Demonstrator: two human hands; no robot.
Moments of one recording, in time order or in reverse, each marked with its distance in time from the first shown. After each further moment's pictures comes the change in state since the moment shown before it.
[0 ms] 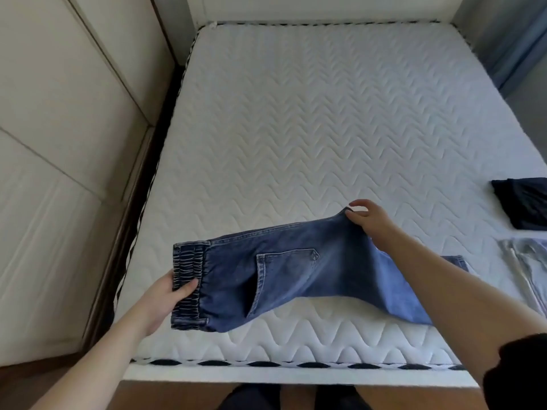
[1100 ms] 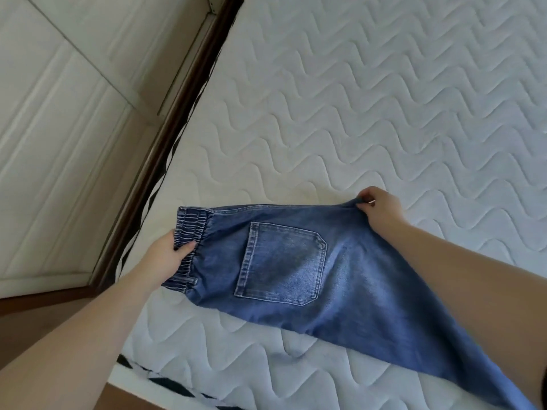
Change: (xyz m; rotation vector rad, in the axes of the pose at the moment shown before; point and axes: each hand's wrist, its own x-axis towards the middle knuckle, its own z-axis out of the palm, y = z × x) left_hand 0.239 -0.210 -0.155 0.396 0.407 -0.181; right_hand 0.258 0.104 0.322 -0.532 -0.206 -0.185
